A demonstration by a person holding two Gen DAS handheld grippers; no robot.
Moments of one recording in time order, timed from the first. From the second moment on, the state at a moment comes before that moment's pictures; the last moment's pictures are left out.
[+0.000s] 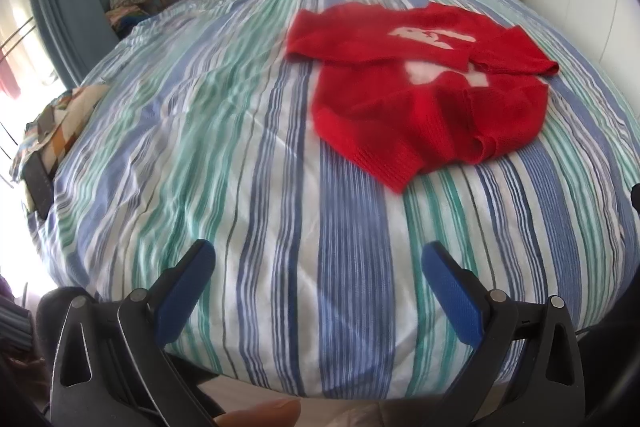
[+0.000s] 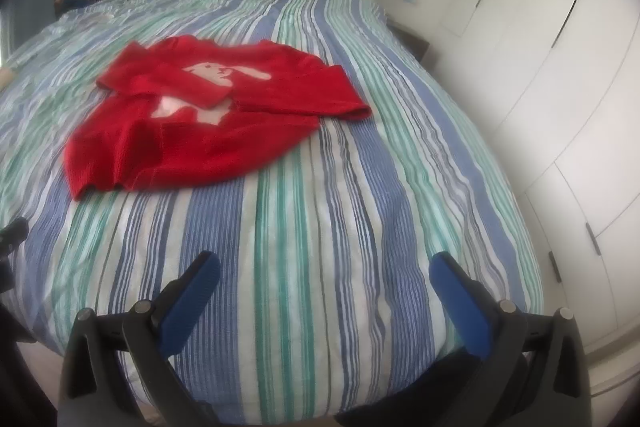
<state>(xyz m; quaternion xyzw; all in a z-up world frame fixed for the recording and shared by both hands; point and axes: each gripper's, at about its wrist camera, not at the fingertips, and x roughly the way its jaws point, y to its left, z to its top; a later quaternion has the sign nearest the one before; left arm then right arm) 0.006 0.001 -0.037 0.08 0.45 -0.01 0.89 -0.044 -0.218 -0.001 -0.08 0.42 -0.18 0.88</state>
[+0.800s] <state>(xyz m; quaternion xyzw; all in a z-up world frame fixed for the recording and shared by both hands) 0.040 0.029 -0.113 0.04 0.50 -0.01 0.87 0.042 -0.171 -0.045 -0.04 0.44 0.06 0.90</state>
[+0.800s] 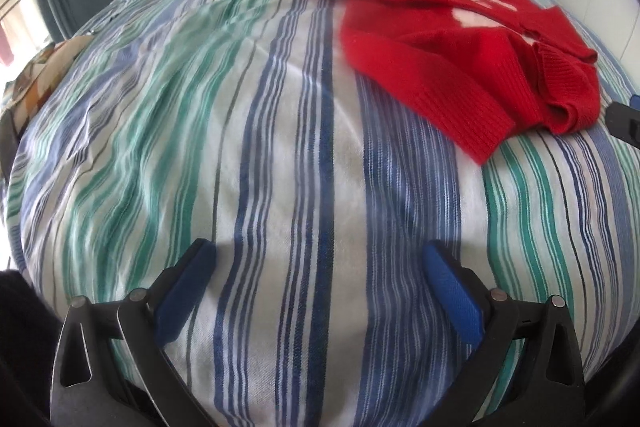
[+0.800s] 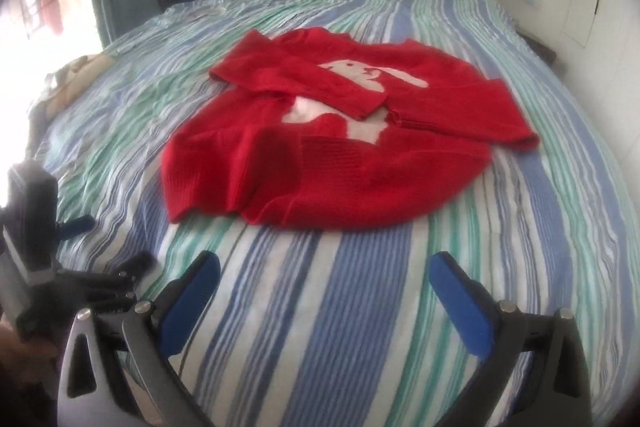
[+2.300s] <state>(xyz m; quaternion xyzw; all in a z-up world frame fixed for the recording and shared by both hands) 0.056 0.037 -0.082 -0.08 0.53 -0.25 0.81 -0.016 -0.320 -0.073 0.29 0.48 0.12 0.82</state>
